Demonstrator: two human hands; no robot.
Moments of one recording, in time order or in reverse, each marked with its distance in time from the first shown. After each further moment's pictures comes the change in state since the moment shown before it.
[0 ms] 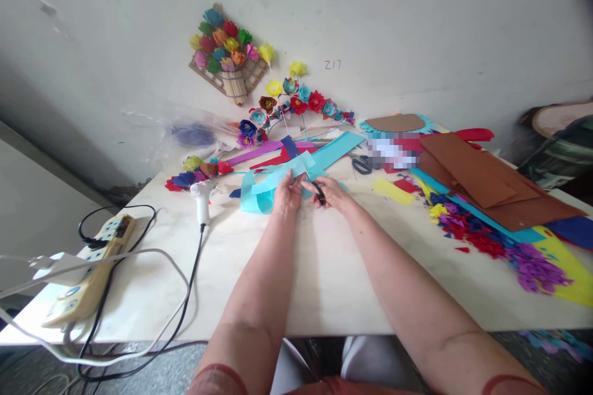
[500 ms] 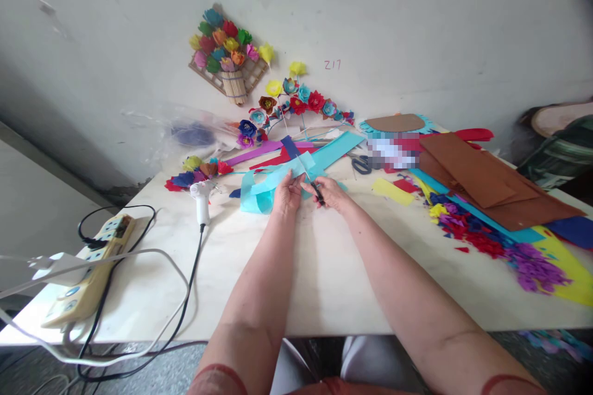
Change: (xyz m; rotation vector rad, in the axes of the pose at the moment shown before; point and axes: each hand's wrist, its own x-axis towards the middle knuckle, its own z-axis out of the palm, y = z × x) left_hand 0.002 -0.002 -0.001 -0.045 0.008 0.022; right_hand -0.002 0.000 0.002 -0.016 0.035 -0.037
